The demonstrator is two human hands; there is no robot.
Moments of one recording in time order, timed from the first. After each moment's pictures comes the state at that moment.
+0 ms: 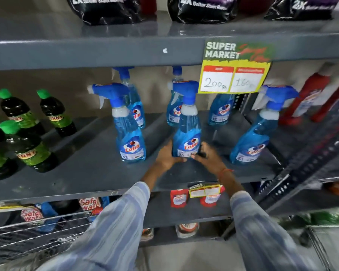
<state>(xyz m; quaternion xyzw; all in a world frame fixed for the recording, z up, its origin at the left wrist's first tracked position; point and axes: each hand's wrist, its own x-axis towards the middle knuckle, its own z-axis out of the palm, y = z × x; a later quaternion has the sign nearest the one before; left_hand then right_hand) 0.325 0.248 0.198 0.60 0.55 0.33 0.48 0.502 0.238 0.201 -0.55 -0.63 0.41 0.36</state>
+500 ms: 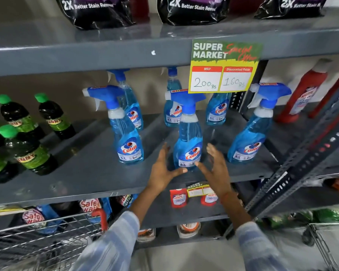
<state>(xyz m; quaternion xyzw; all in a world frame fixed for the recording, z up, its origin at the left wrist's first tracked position) 0.328 0.180 0.215 0.62 0.56 0.39 0.40 0.505 0.174 0.202 -0.59 -0.57 0.30 0.49</state>
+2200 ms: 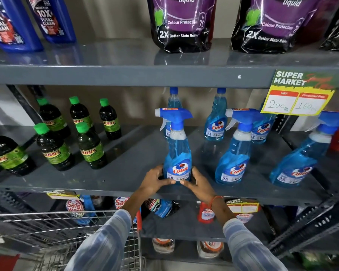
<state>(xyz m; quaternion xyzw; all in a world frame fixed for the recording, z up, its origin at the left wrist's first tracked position) 0.166 0.182 0.190 0.60 0.57 0.37 0.43 0.360 0.190 0.190 -0.49 -0.69 0.44 0.30</state>
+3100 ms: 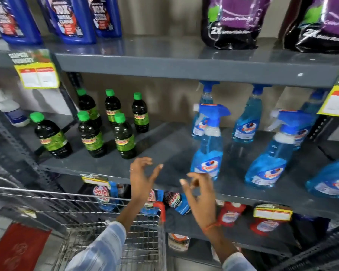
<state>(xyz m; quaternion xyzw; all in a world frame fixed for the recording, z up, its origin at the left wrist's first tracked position) 0.086 0.113 0.210 0.48 0.66 0.57 0.13 0.266 0.101 0.215 -0.45 -0.67 0.27 0.53</state>
